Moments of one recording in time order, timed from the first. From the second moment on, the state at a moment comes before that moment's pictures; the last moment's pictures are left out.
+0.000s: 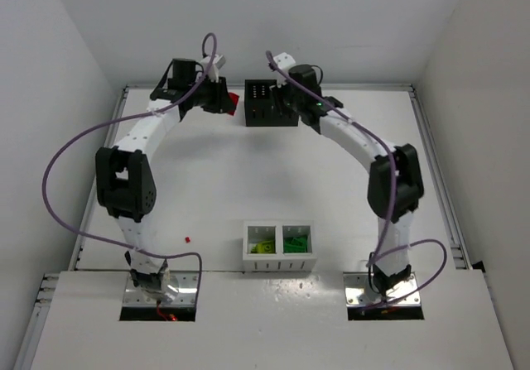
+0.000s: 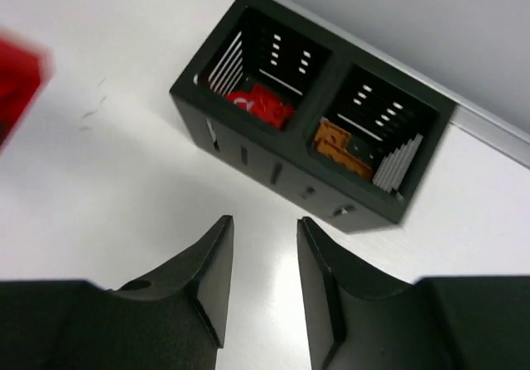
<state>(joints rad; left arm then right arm) -0.15 1.86 1.63 -0.38 0.53 -0.05 0.49 2.06 1.75 -0.15 0.03 -0.09</state>
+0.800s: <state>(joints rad) -0.26 2.41 2.23 -0.19 0.43 -0.24 0.42 1.53 1.19 -0.40 -0.10 -0.30</state>
